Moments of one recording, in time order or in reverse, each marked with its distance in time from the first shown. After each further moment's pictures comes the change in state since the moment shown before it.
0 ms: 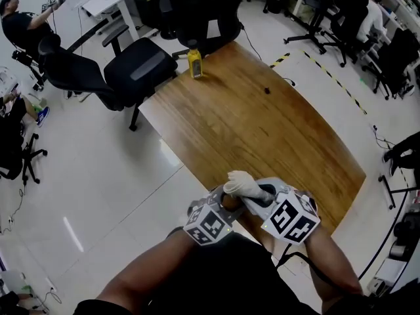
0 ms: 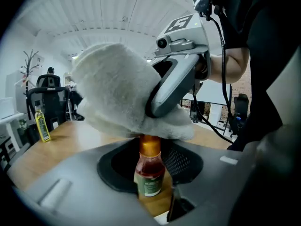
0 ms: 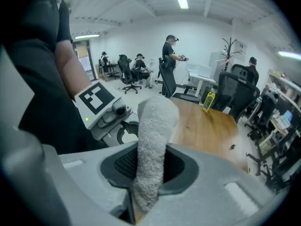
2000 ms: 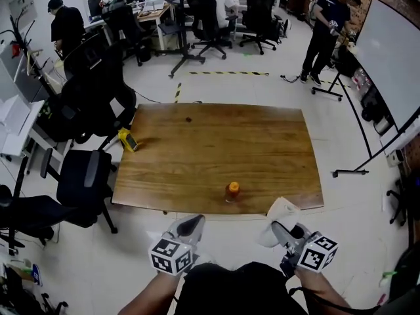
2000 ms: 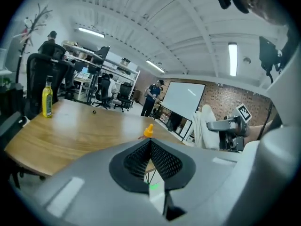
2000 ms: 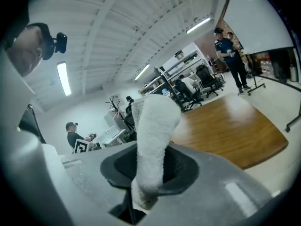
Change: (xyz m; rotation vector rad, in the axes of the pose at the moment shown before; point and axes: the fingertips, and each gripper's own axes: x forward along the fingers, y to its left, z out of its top) left arm -0.158 0.065 -0.009 -0.255 0.033 -0.307; right arm -0.065 0.152 -0.021 1.286 -0.832 -0.864
